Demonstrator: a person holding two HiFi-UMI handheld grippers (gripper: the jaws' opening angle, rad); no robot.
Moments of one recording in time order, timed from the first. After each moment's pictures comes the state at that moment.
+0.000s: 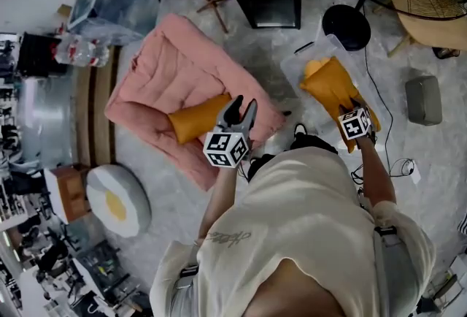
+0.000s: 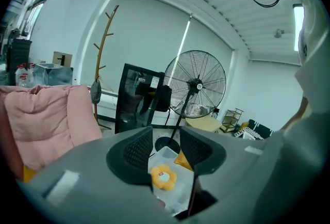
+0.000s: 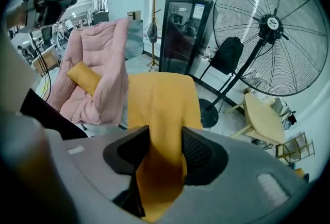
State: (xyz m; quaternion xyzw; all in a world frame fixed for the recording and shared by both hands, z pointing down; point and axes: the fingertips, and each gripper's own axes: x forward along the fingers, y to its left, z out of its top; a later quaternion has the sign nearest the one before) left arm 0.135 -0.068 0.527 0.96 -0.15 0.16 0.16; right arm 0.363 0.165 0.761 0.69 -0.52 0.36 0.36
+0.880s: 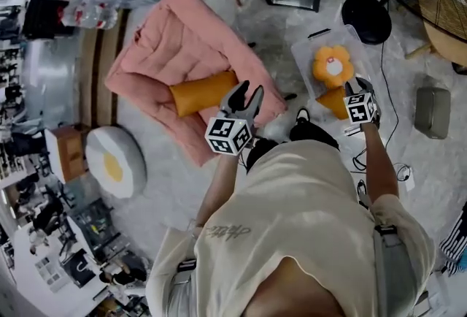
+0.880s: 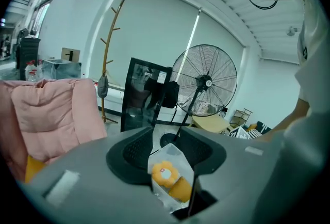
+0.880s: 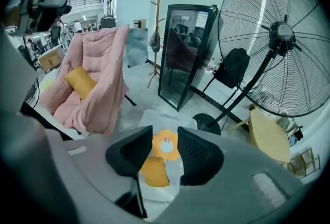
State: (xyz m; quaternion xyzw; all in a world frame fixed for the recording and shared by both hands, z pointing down) left arm 0.160 -0.059 0.544 0.95 -0.20 0.19 0.18; right arm 0.421 0.108 0.762 0.69 -0.56 0.30 0.35
